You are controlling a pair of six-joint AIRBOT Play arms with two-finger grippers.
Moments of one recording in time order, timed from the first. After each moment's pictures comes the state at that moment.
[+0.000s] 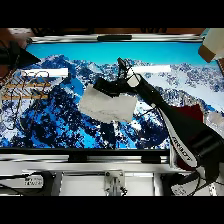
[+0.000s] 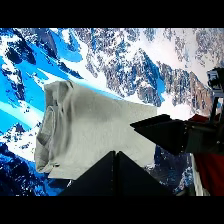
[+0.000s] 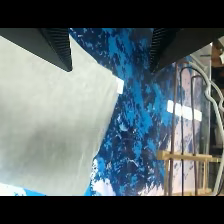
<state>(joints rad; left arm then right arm) 0.28 -1.50 1.89 0.69 -1.52 -1.39 0.47 -1.71 1.51 -0.66 0.74 1.57</state>
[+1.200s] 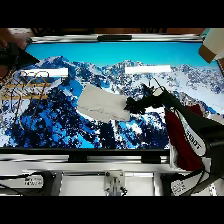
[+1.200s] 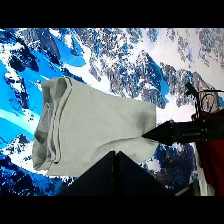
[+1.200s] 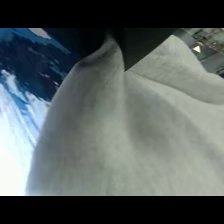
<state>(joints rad) 0.28 -1.50 1.89 0.70 -1.53 -1.37 0.19 -1.72 1.20 -0.69 0.97 1.49</state>
